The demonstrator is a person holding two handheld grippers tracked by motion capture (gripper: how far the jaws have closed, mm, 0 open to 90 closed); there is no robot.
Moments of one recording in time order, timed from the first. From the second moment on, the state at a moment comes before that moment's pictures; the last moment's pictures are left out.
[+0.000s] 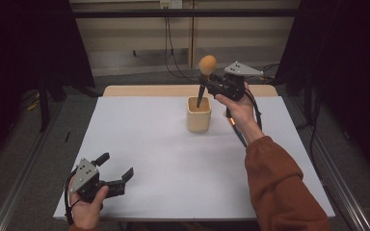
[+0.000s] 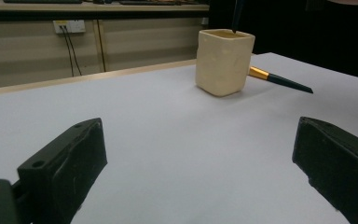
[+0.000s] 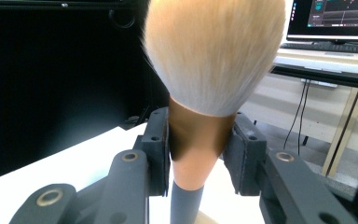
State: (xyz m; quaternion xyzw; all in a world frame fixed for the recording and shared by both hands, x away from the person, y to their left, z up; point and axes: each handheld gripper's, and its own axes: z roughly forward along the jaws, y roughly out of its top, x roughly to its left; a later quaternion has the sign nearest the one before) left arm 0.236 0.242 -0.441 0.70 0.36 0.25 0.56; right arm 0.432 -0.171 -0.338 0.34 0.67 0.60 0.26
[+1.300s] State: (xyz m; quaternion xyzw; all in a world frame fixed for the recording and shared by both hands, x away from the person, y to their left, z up) left arm 0.238 0.239 -0.443 0.71 0.36 0.25 0.55; right arm 0.436 -0.173 -0.401 0.36 0.70 0.57 0.25
